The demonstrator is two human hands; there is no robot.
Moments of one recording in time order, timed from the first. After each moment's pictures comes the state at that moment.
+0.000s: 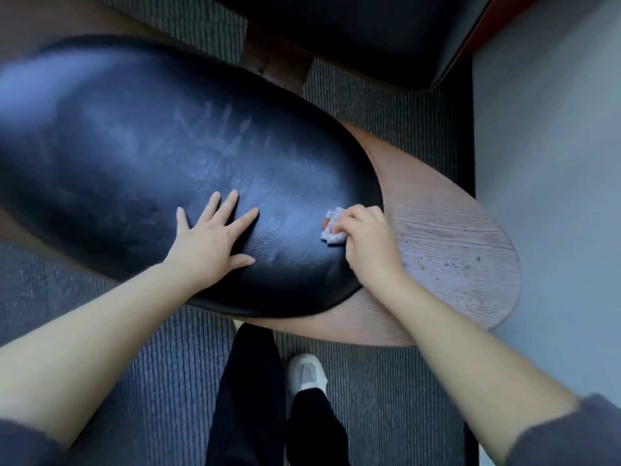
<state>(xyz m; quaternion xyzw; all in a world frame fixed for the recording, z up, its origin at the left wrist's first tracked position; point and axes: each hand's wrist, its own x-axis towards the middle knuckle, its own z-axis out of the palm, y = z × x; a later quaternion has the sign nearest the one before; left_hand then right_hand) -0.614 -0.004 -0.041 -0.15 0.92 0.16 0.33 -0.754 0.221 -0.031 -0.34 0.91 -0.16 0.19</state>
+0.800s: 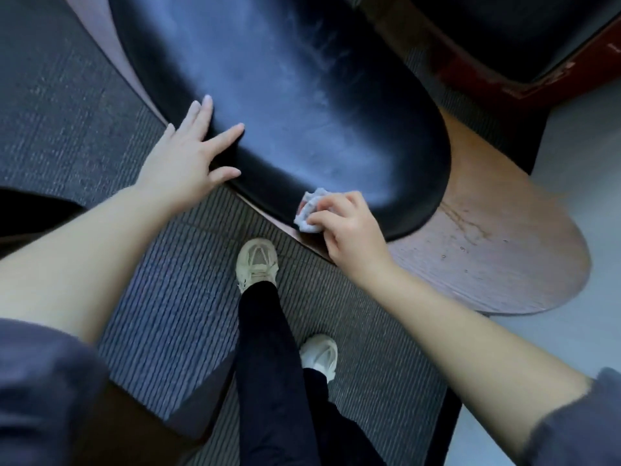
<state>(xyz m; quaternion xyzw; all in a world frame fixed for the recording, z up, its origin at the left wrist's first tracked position) -0.472 0.007 -0.068 -0.33 0.92 0.19 0.08 -0.645 0.230 -0.042 -0.60 0.75 -0.25 0.14</state>
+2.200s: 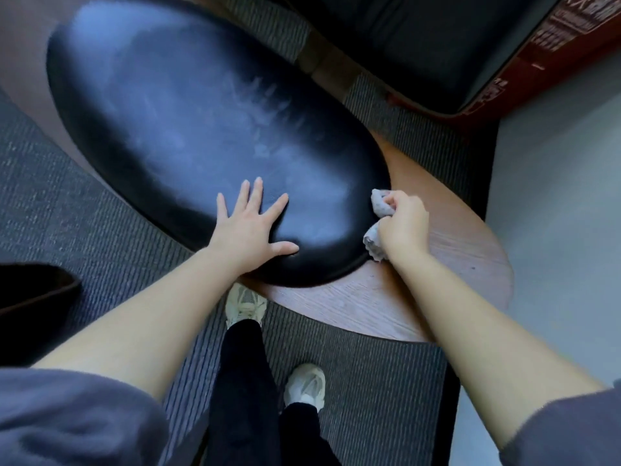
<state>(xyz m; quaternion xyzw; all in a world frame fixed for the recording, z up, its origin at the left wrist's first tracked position) -0.600 0.090 -0.042 -0.29 0.90 0.19 0.26 -0.784 0.236 -0.004 -0.17 0.95 -0.15 0.21</state>
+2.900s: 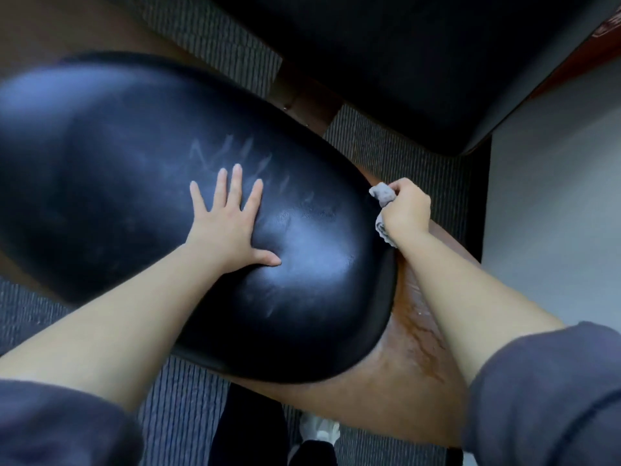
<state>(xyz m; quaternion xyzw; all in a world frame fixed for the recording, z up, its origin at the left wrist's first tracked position) -0.691 -0.033 -0.074 -0.23 0.91 0.11 0.33 -0.895 0.144 -0.064 -0.06 0.97 -0.13 0.22</state>
